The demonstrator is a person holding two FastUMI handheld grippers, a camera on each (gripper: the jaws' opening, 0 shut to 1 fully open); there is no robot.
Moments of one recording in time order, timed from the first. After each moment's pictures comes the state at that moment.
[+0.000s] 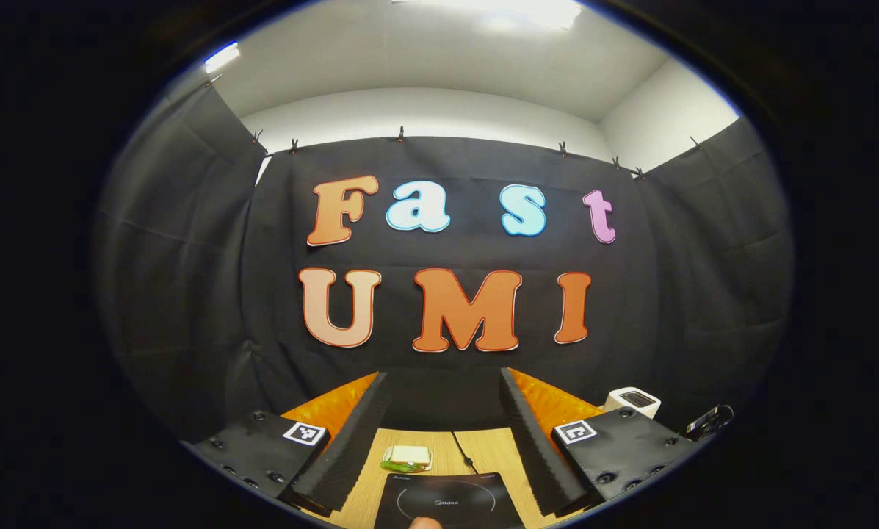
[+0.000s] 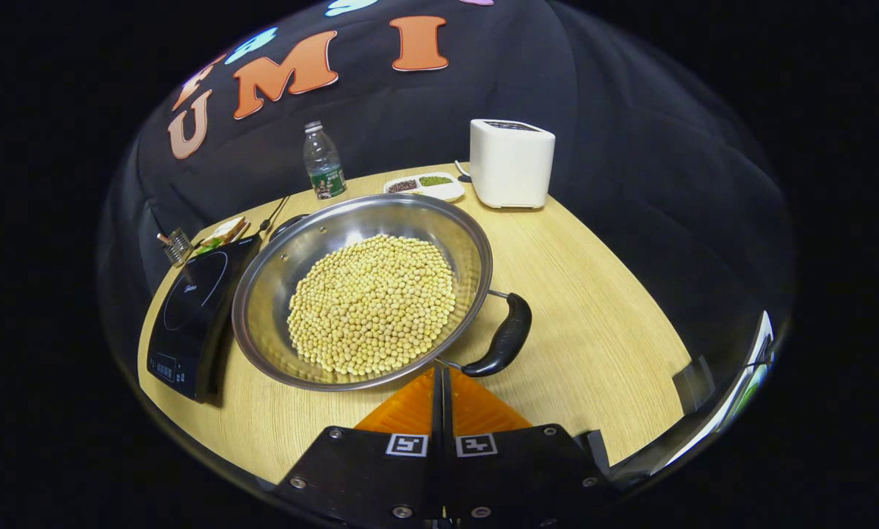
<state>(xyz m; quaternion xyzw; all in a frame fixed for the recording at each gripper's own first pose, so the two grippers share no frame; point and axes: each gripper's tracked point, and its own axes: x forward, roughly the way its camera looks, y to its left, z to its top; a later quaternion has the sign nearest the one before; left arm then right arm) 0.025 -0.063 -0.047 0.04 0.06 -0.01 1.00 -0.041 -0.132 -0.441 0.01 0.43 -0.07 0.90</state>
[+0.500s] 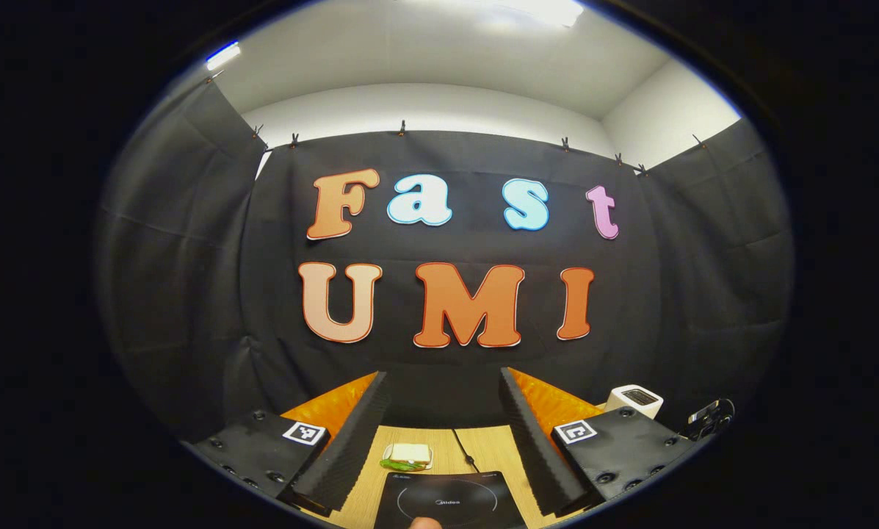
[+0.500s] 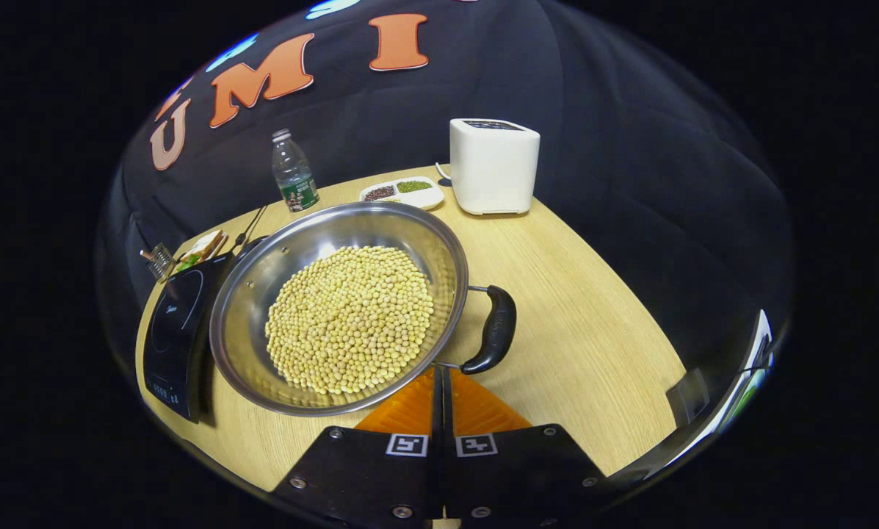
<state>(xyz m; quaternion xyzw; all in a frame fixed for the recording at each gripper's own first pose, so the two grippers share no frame) 0.035 -0.059 -0.058 0.04 0.06 -0.01 1.00 -0.011 -0.155 -0.444 0.02 0.43 -0.10 0.90</state>
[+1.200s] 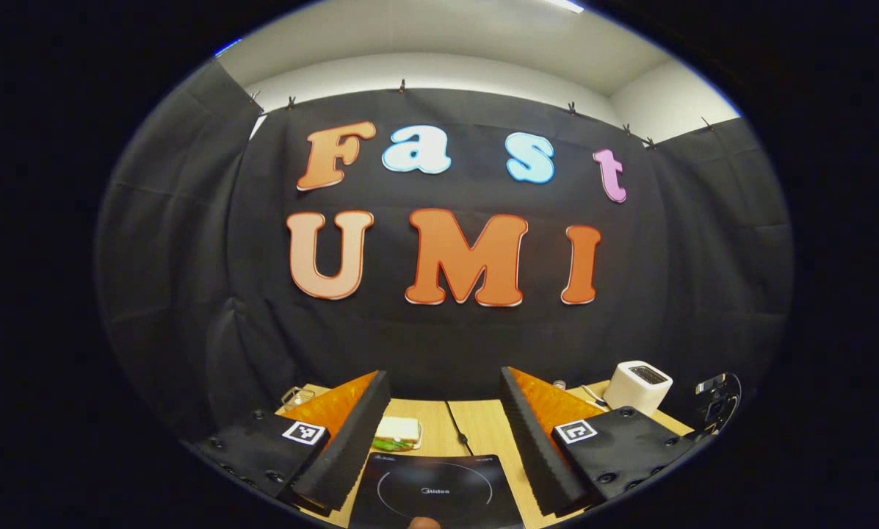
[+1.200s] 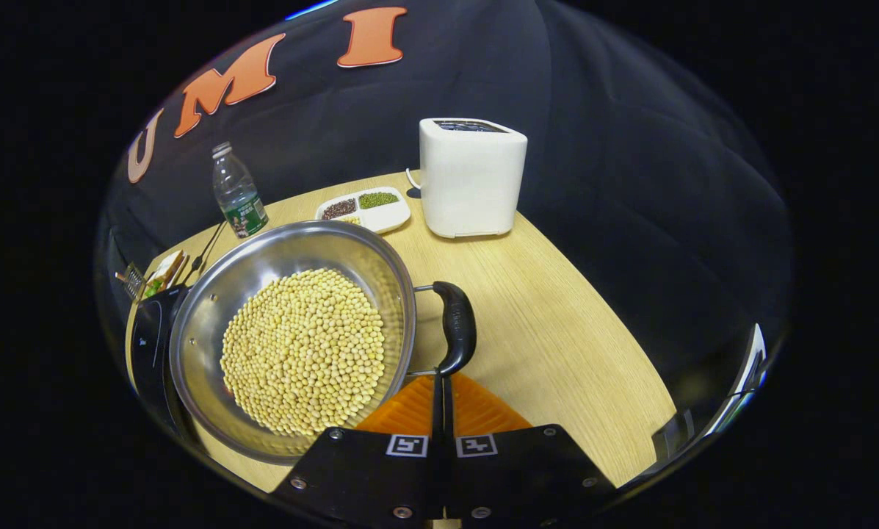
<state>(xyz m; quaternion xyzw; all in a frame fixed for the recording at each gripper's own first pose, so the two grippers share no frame) 0.071 -0.077 -0.189 0.02 0.16 -0.01 0.99 0.058 -0.198 -0.458 0.01 0.43 -0.14 0.89</state>
